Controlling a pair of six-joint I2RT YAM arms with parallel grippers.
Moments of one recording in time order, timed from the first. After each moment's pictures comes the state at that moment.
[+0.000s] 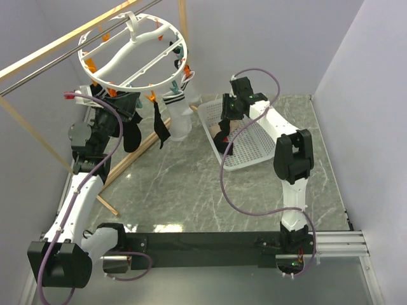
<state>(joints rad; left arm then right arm) -0.04 1.01 0.85 0.56 0.33 -0.71 0.34 2.10 1.84 -0.59 -0.06 0.33</state>
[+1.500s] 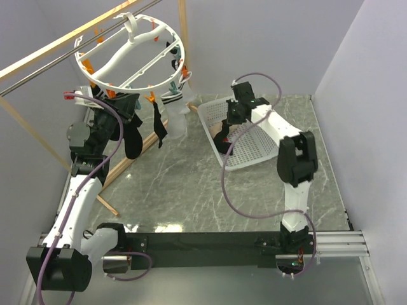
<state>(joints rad) -0.04 0.98 0.86 0.49 0.33 -0.65 0.34 2.11 1.79 -0.58 -0.02 0.29</state>
